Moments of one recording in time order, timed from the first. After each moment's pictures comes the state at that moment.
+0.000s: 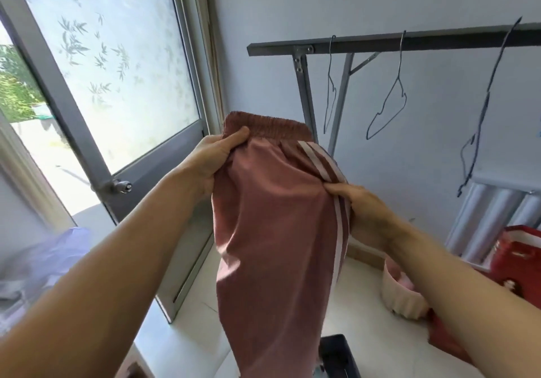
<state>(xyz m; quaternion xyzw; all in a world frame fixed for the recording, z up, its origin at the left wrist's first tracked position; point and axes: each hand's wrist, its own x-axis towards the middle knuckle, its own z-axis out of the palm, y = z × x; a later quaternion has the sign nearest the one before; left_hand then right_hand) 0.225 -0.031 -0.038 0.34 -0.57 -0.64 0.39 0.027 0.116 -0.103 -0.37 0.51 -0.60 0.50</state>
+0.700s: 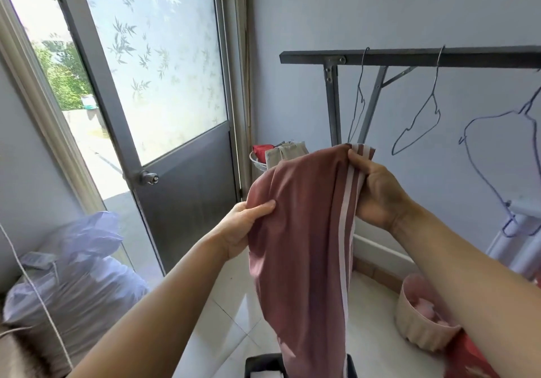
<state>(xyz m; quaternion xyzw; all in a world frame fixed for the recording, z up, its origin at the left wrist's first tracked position) 0.236 -0.002 -0.137 0.36 -0.50 -0.71 0.34 0.019 0.085 -0.065 -0.31 0.42 -0.65 0.55</state>
